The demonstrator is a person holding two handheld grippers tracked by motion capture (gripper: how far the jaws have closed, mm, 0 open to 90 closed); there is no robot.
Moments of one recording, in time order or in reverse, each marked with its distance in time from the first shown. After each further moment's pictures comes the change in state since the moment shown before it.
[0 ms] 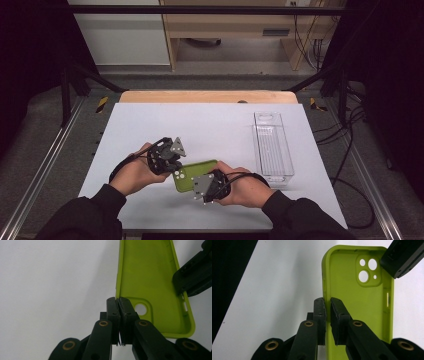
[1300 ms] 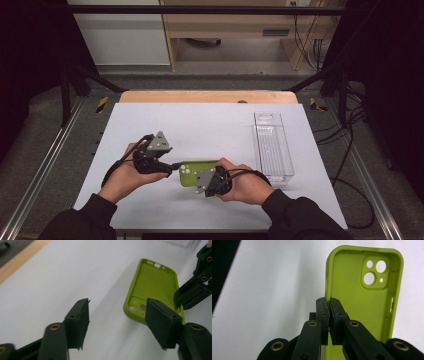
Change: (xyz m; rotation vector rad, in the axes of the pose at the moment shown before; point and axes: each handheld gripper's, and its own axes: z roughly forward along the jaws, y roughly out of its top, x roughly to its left) left arm 0.011 -0.035 -0.018 -0.308 0.108 -0.178; right arm -0.010 -0.012 0.003 0.034 0.006 0.065
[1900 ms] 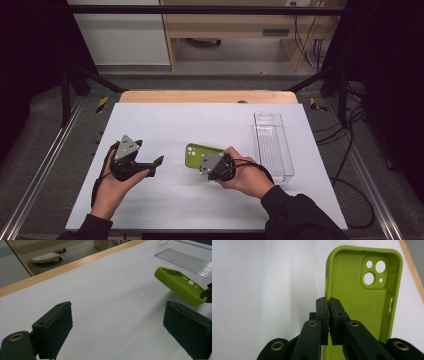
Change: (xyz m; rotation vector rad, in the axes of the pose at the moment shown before) left arm 0.015 -0.061 -0.010 -0.254 0.228 -0.238; right arm -0.027 -0.017 -0.002 -0.048 -0.138 0.154
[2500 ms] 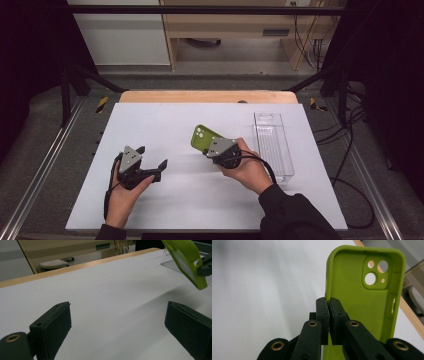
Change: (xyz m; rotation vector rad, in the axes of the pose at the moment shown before) left arm -0.014 -0.035 0.016 -0.113 0.048 -0.078; right arm -0.026 -0.011 -0.007 -0.110 -0.154 0.192
